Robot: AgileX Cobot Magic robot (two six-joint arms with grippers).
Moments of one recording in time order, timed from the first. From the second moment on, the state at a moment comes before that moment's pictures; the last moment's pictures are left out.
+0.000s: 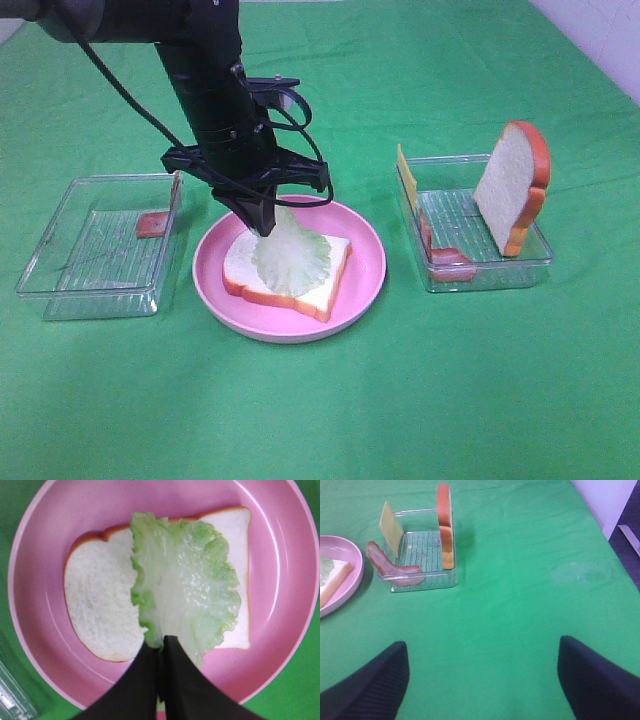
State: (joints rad) left arm -0.55 2.19 -1.75 -0.18 1.04 -0.13; right arm -0.09 0.00 -0.50 0.09 1.07 -0.06
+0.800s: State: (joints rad) left arm -0.55 2.19 -1.99 -0.01 1.19 -0.21; right arm -0.09 0.00 -0.50 0.09 1.07 -0.06
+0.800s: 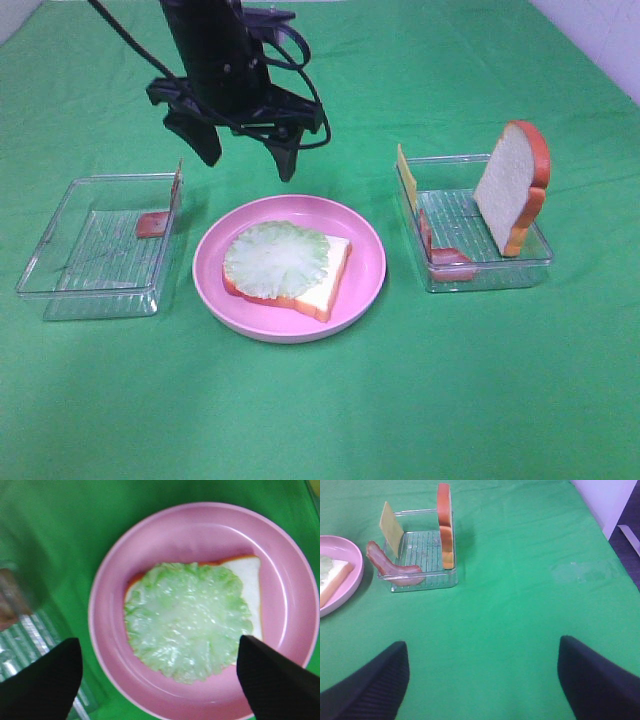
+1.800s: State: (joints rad) left arm -0.35 2.19 -1.93 0.02 1.22 -0.33; right arm -0.09 0.00 -0.50 0.09 1.07 -0.06
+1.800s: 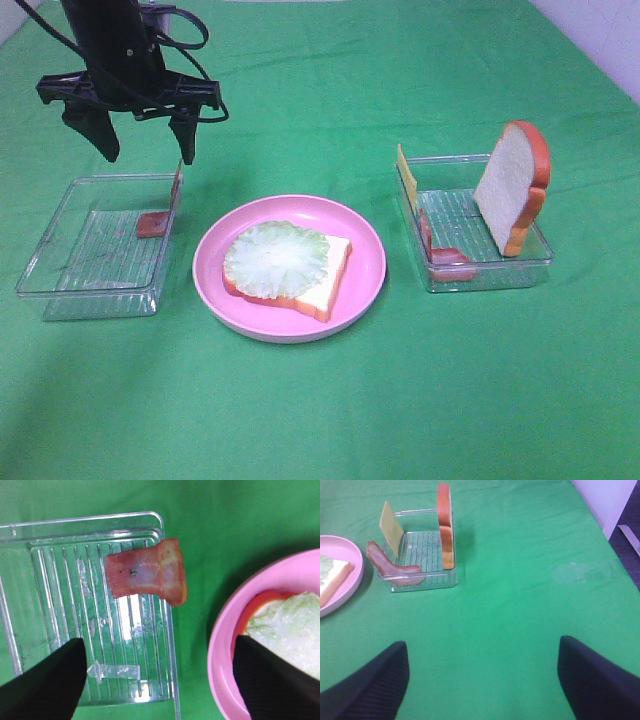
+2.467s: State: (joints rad) left arm -0.35 2.27 -1.93 0.04 1.20 -0.33; right arm -0.09 0.00 -0.50 0.09 1.07 -0.06
